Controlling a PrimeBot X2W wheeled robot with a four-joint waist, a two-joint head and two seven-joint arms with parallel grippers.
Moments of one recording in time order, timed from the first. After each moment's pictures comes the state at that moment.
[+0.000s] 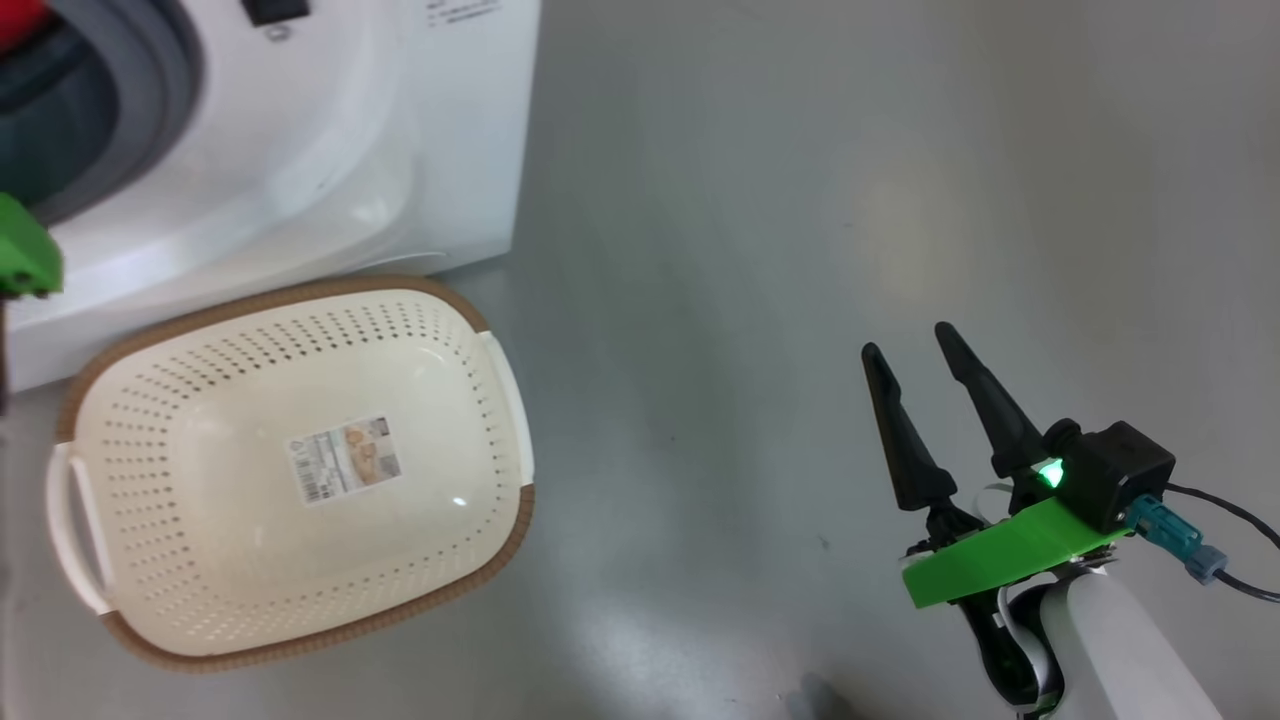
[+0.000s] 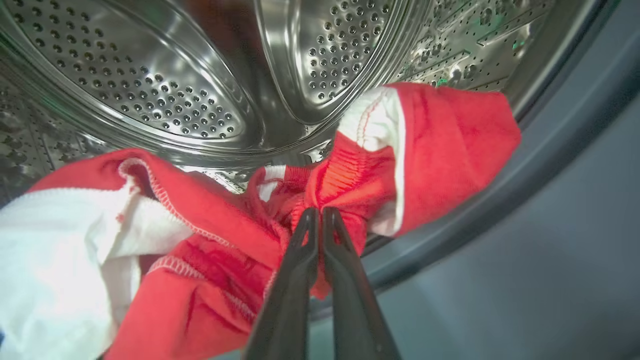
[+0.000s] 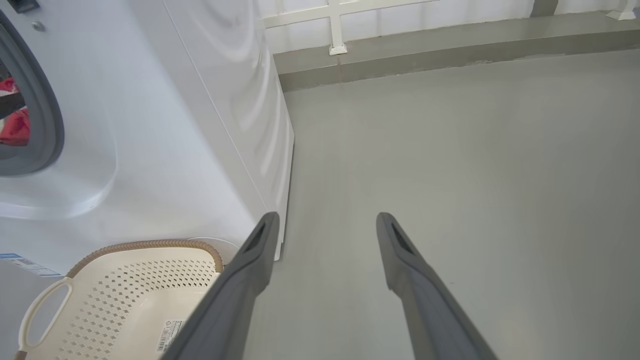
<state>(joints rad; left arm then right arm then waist) -1.07 0.38 -0.05 0.97 -0.21 -0.10 -0.26 -0.25 -0.05 0.16 0.22 0.37 0.13 -0.26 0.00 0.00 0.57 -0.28</state>
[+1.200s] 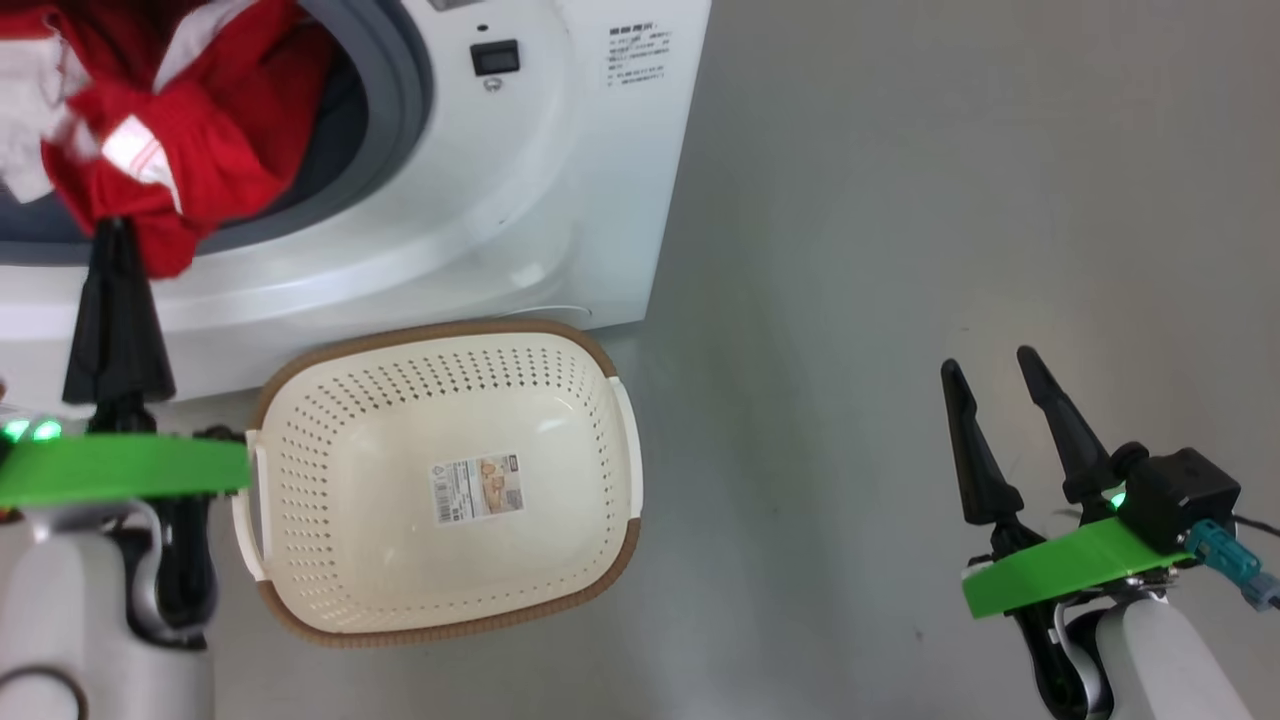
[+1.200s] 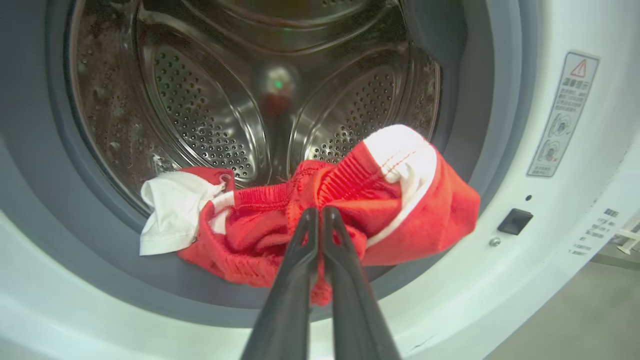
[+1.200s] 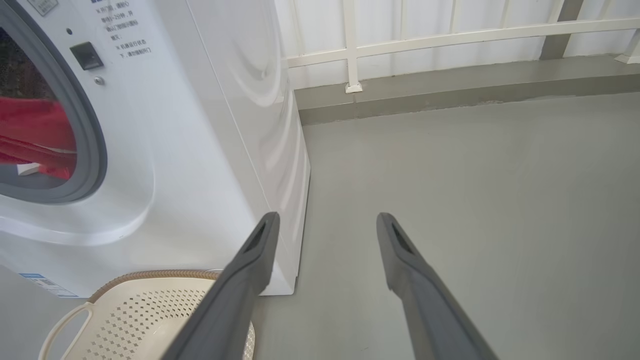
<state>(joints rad) -0.51 0.11 0.15 0.31 -0.44 -0.12 -0.26 -0.19 -0.05 0.02 0.23 0.32 0.13 -0.26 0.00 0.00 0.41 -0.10</state>
